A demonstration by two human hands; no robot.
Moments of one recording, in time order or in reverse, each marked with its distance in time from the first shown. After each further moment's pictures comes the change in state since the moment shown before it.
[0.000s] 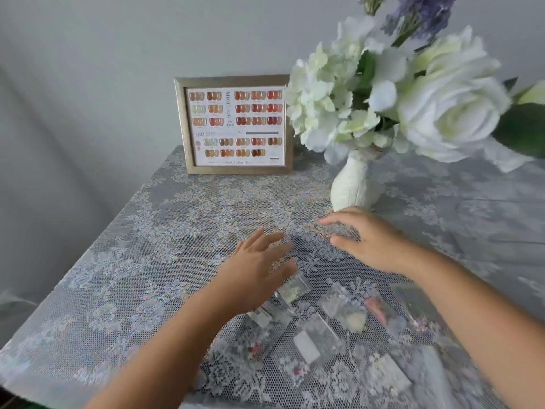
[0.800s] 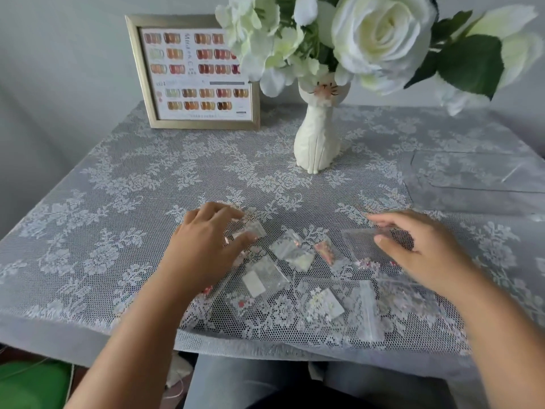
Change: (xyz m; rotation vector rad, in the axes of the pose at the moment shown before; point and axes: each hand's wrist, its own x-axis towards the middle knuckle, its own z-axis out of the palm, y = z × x) left_hand -0.042 0.036 0.022 0.073 0.185 -0.212; right_hand -0.145 0.059 -0.021 -0.088 0.217 0.147
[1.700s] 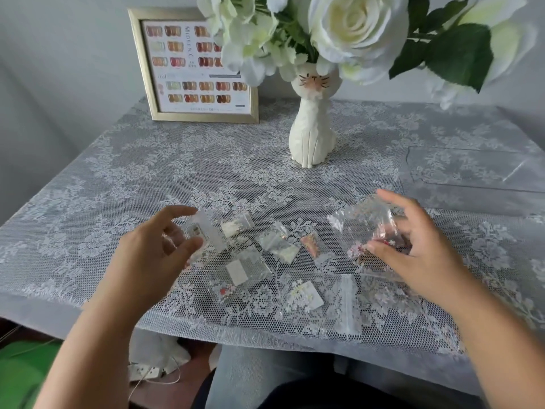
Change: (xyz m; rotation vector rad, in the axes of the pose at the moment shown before) left_hand -0.054 0.000 -0.019 -0.324 0.244 -0.174; right_hand -0.018 0.000 -0.003 0.372 0.023 0.030
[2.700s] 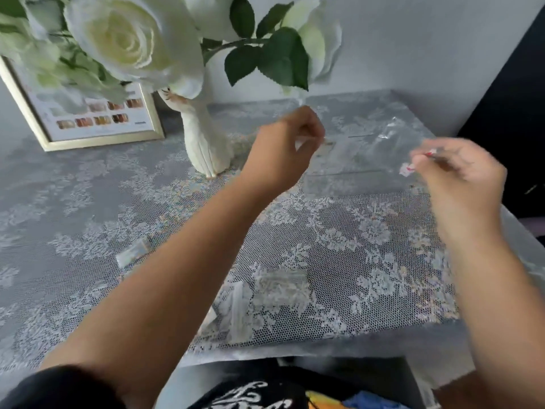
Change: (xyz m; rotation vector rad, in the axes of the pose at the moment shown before) left_hand 0.105 0.263 0.174 -0.329 -0.121 0.636; right_hand 0.002 0.061 -0.148 0.325 0.807 -0.051
